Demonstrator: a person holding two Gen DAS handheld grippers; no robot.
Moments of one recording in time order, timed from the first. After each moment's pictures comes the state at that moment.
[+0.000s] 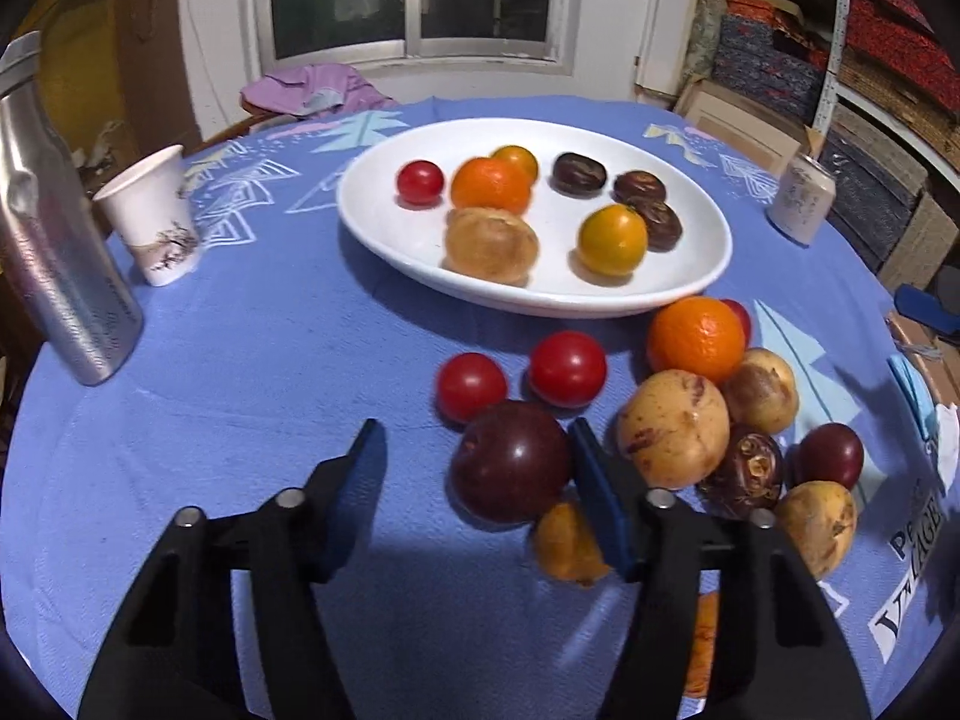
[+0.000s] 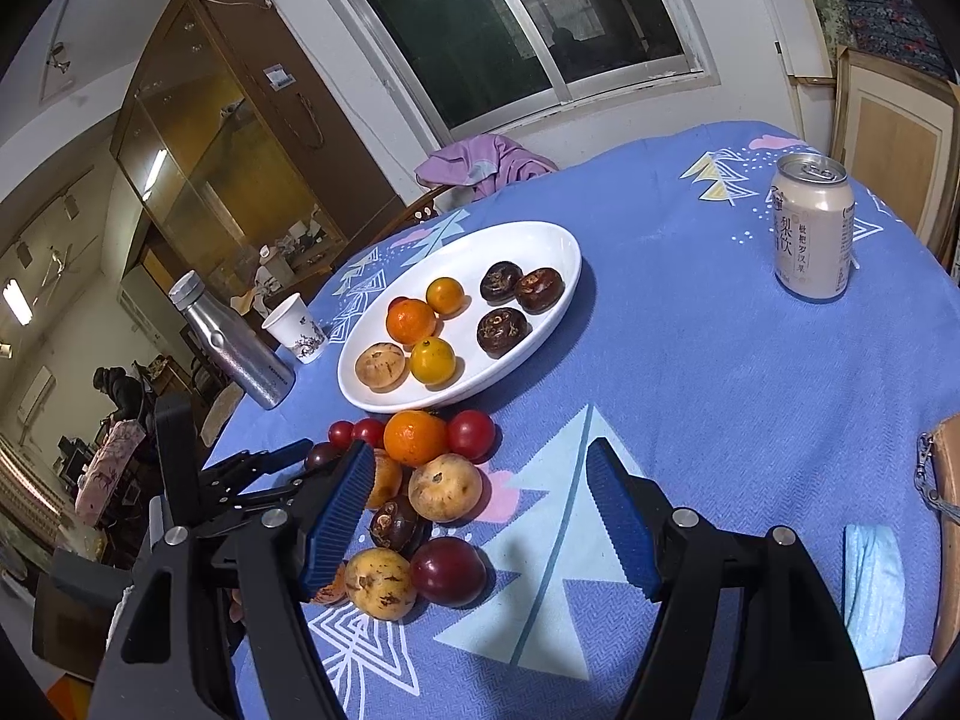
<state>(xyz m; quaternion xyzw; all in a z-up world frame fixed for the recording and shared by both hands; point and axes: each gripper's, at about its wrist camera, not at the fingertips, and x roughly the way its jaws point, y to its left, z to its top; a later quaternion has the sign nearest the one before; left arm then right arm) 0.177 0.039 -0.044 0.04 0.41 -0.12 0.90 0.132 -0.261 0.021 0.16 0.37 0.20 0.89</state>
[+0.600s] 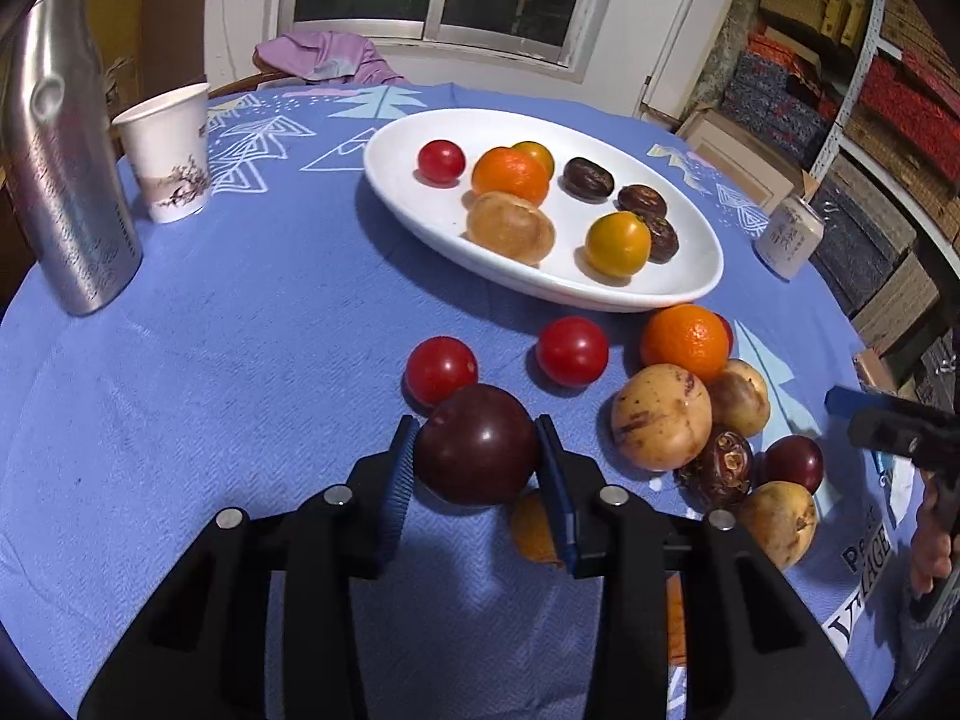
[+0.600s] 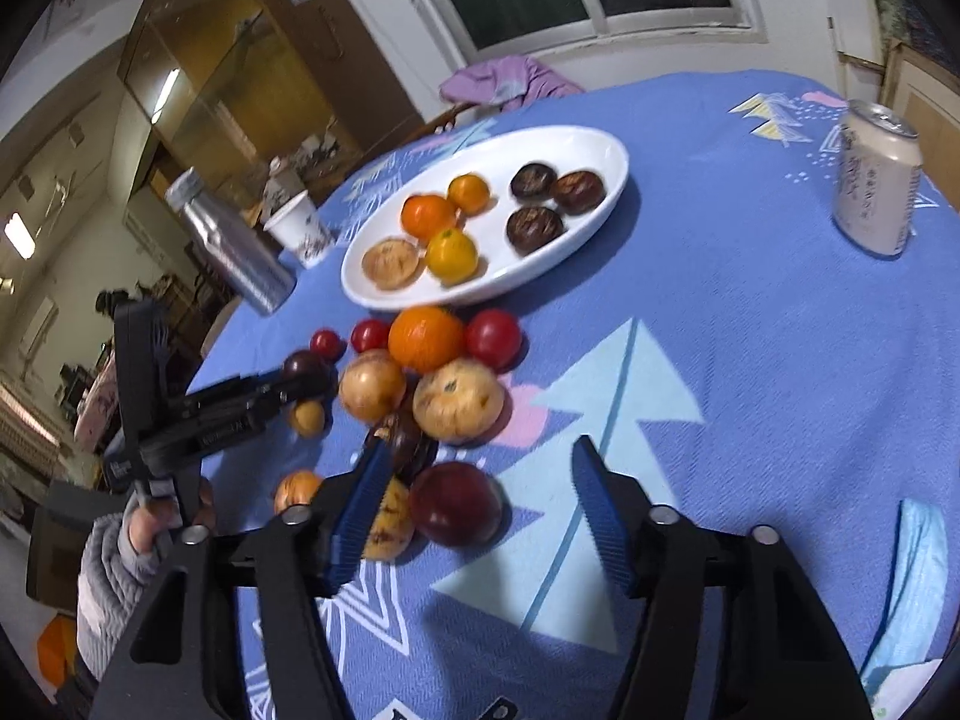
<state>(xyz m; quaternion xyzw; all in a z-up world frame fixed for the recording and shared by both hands) 0.169 0.066 -0.046 -0.05 0.43 -0.13 0.89 0.139 -0.229 -0.012 0.10 0.45 0.24 0.85</state>
